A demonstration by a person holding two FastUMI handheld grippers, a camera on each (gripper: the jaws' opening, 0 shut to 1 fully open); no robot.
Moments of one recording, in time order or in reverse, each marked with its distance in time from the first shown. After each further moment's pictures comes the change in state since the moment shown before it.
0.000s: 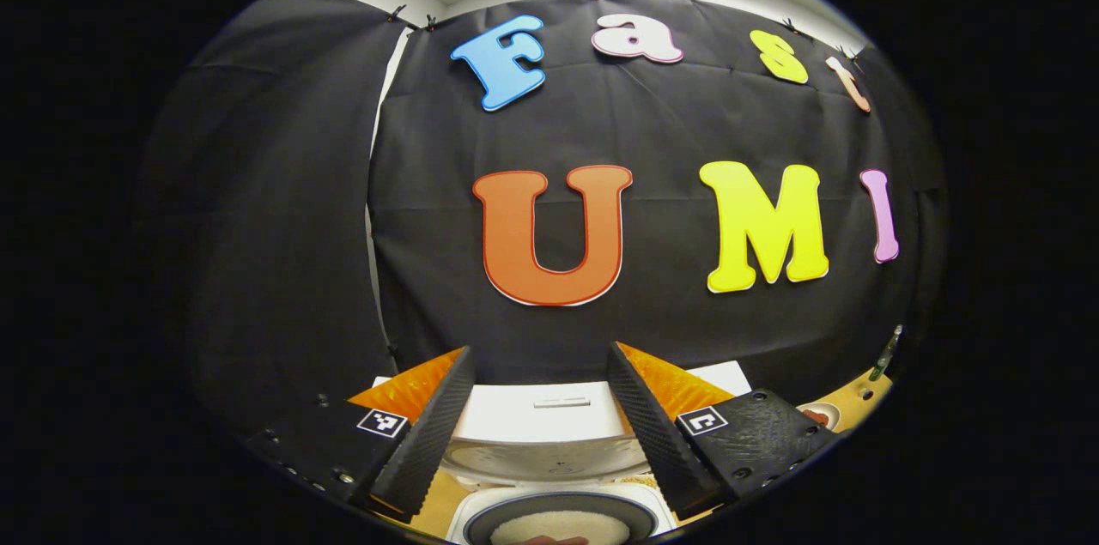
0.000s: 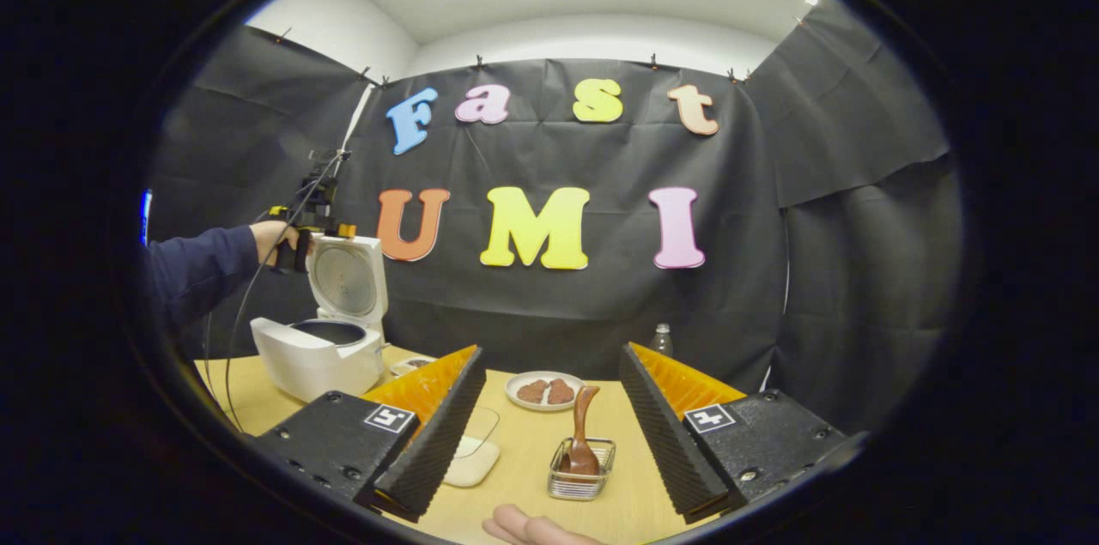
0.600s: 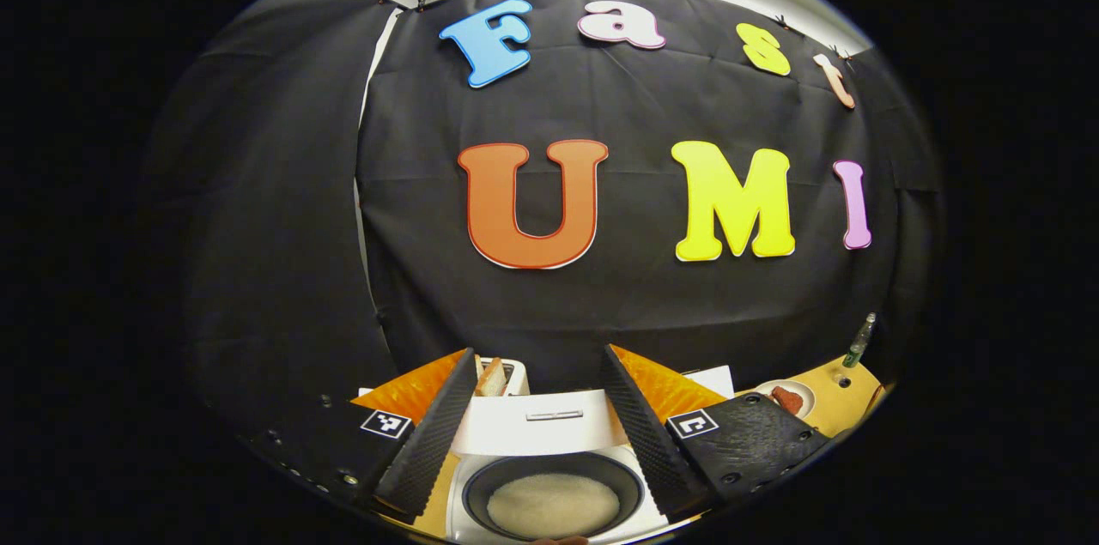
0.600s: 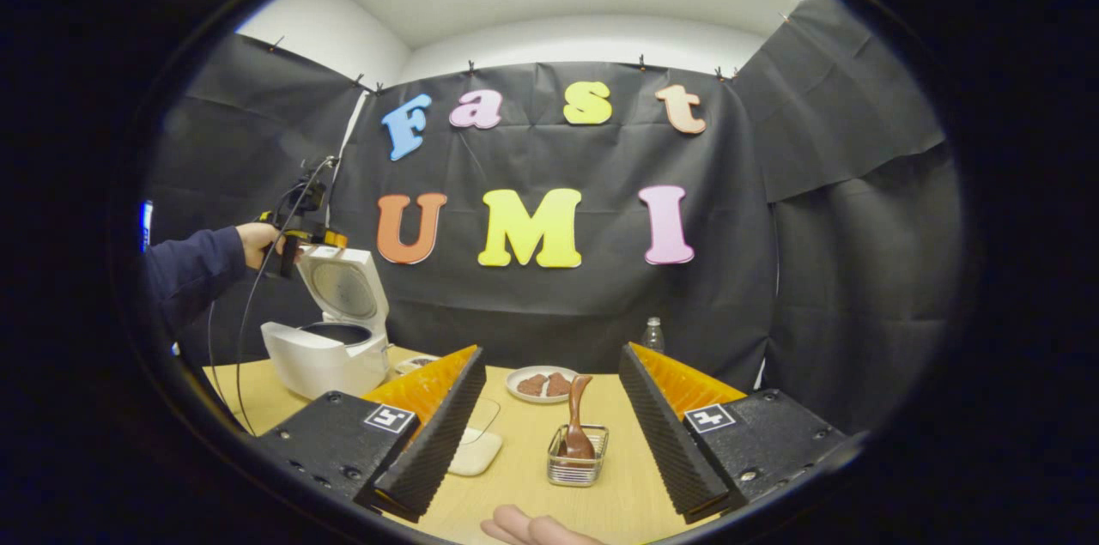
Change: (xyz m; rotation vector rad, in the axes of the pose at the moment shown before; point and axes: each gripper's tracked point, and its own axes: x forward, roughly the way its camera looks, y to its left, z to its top) left arm -0.069 -0.010 -0.033 -0.029 0.129 -0.080; right arm -0.035 -0.011 0.000 0.024 -0.005 -0.017
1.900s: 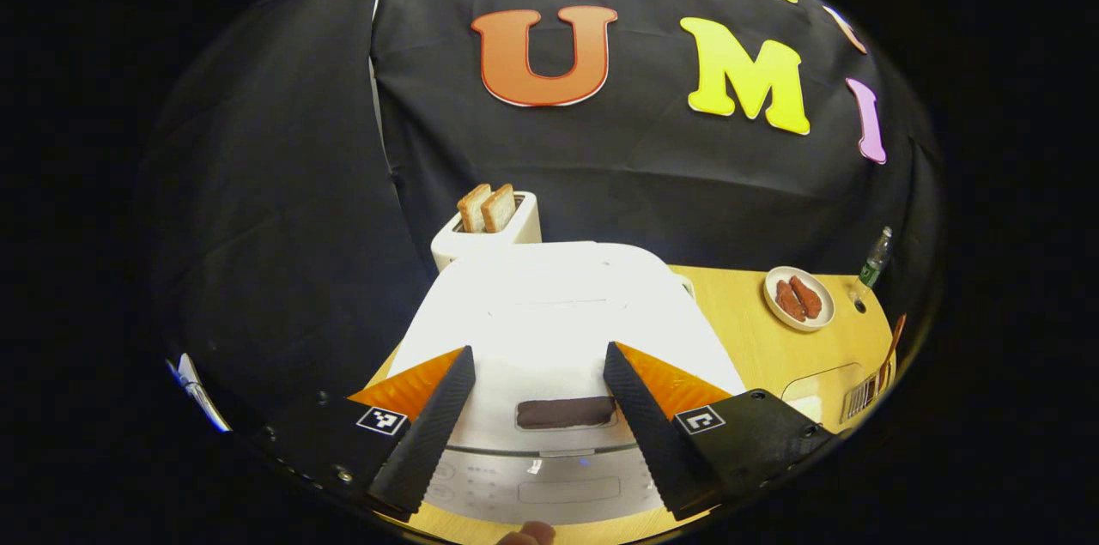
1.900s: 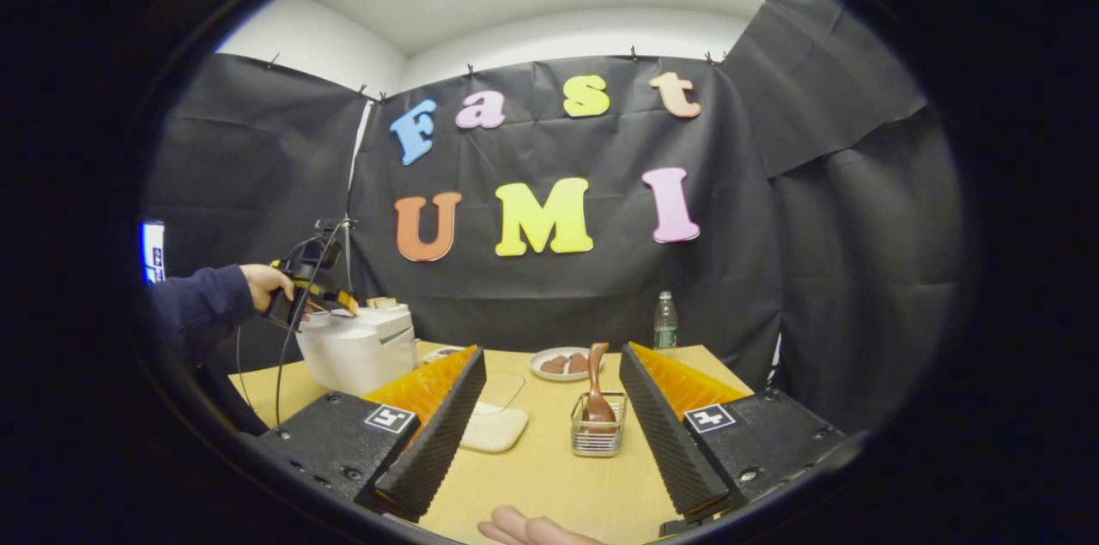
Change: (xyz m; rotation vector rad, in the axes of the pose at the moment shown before) left arm -0.064 -0.004 -0.176 0.001 0.413 0.067; right arm -0.054 0.009 -0.029 0.064 0.021 0.044
